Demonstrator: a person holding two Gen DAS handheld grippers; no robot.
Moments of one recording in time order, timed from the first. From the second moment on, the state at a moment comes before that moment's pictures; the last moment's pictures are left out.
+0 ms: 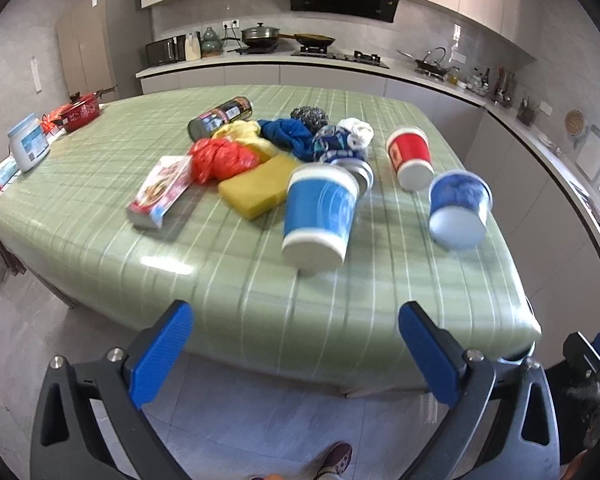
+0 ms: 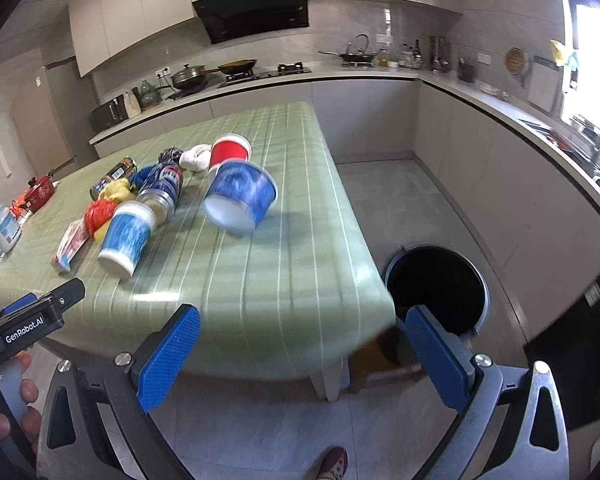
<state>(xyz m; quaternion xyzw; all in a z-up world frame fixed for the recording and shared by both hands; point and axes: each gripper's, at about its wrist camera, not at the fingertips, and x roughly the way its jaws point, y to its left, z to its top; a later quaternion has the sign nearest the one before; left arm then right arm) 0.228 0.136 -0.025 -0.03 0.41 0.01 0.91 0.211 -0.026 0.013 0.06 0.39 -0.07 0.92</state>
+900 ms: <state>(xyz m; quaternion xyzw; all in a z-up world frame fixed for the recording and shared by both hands) 0.335 0.142 -0.071 -0.05 0.47 -0.12 0.88 0.385 0.000 -0.017 0.11 0.44 -0.07 0.89</state>
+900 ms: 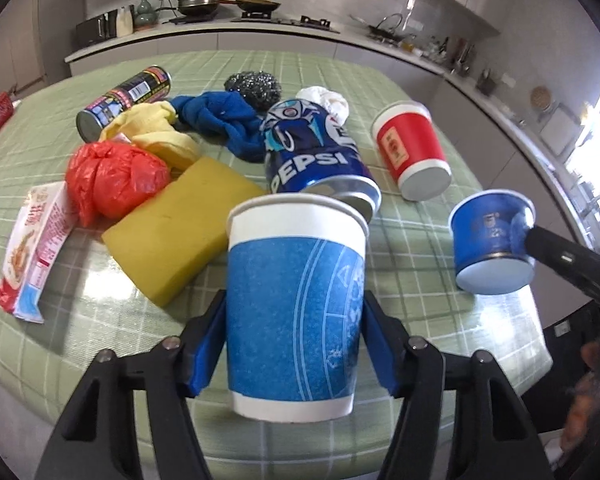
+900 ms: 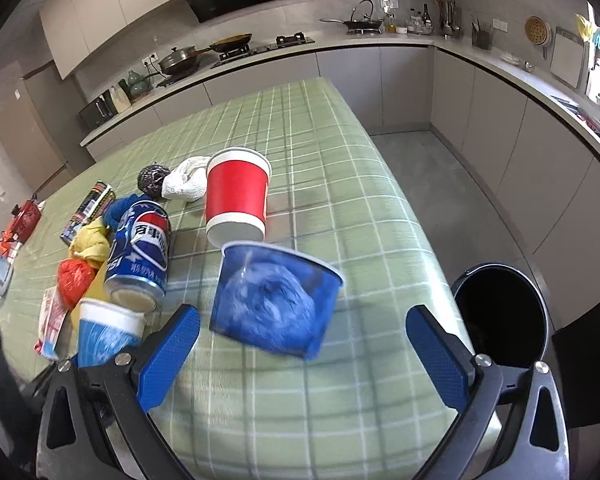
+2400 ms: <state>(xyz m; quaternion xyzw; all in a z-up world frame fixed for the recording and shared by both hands) 0.335 0.066 -0.031 -0.01 0.42 -0.26 0.87 0.321 -0.079 -0.006 0.15 0.40 -0.16 0.89</state>
